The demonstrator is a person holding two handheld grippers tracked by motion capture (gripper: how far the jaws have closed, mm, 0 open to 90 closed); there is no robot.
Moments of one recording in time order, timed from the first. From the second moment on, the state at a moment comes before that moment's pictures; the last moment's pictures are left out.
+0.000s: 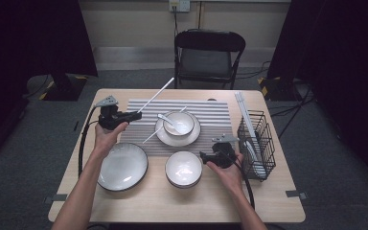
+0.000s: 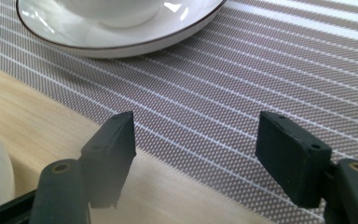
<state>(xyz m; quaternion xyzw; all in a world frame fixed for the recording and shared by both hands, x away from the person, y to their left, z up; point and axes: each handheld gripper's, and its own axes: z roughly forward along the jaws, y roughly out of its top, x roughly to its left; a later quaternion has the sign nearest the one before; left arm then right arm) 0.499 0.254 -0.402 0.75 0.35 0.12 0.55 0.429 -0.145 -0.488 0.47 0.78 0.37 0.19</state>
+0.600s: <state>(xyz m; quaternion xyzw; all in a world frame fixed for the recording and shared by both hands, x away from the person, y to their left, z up) 0.506 0.254 -0.424 0.76 0.37 0.11 0.52 0.430 -0.140 -0.495 0.47 0.79 0.34 0.19</state>
